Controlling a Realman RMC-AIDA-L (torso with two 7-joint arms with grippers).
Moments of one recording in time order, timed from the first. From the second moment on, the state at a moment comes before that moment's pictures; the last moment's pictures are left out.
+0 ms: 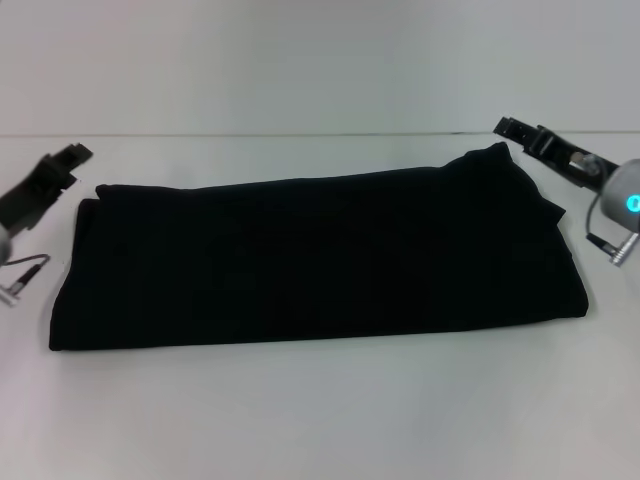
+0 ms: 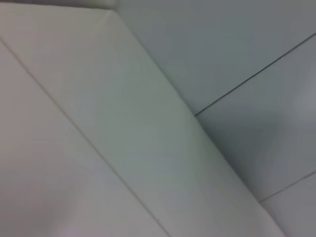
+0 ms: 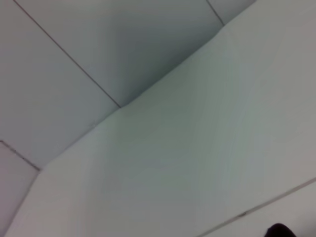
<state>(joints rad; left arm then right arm) -0.66 -2.06 0.04 0.31 1.86 0.84 -1.79 0.81 2.09 -0.37 -0.26 -1.74 -0.69 1.68</state>
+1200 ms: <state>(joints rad) -0.39 -1.89 0.25 0.54 2.30 1.52 -2.59 0.56 2.08 -0.82 -0.49 -1.82 -1.34 1.12</state>
